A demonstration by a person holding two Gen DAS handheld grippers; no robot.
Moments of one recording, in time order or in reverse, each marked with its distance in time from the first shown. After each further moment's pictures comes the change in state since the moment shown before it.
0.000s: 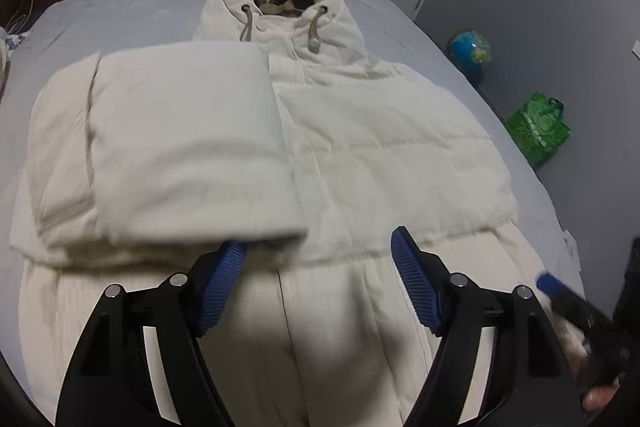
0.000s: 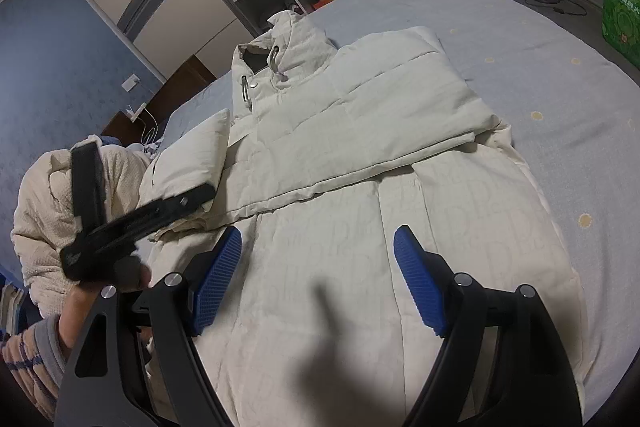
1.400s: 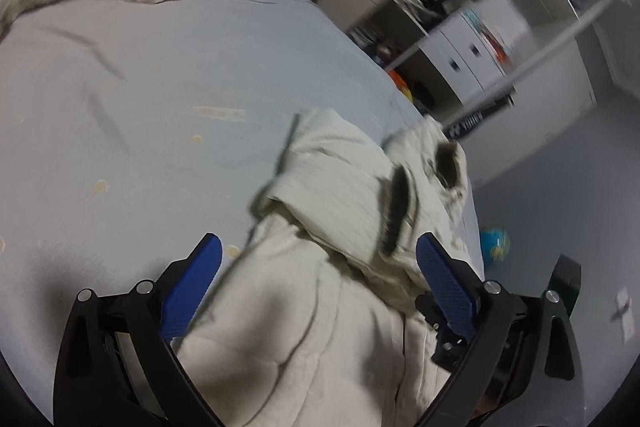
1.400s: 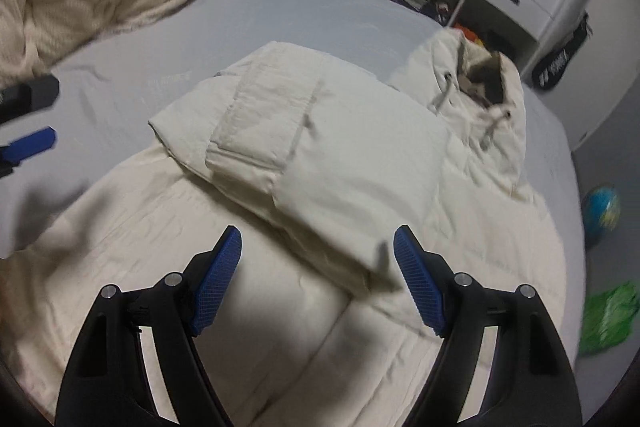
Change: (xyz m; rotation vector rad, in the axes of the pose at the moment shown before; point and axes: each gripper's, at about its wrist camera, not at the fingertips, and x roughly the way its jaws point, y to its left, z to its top) left arm -0.158 0.217 -0.079 -0.723 -0.348 0.016; right arm 0.168 0.270 -0.025 -0.933 0.212 -0.272
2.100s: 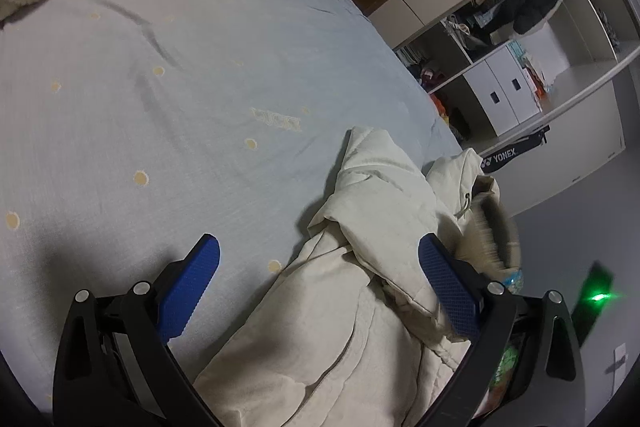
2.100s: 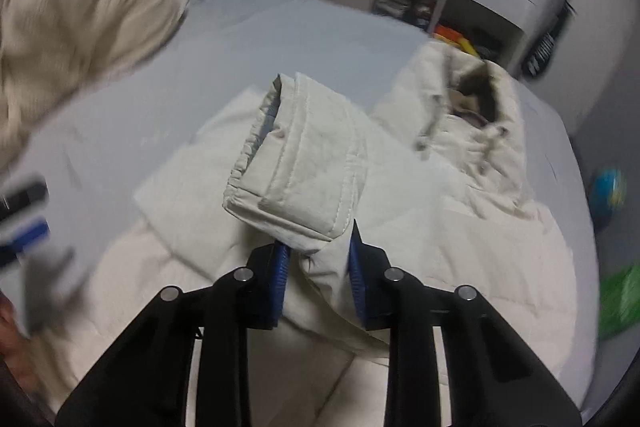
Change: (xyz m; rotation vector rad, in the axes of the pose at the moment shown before) left arm 0.002 0.021 0.009 -0.100 -0.029 0.095; right arm 0.004 -0.042 0.037 0.210 -0.080 0.033
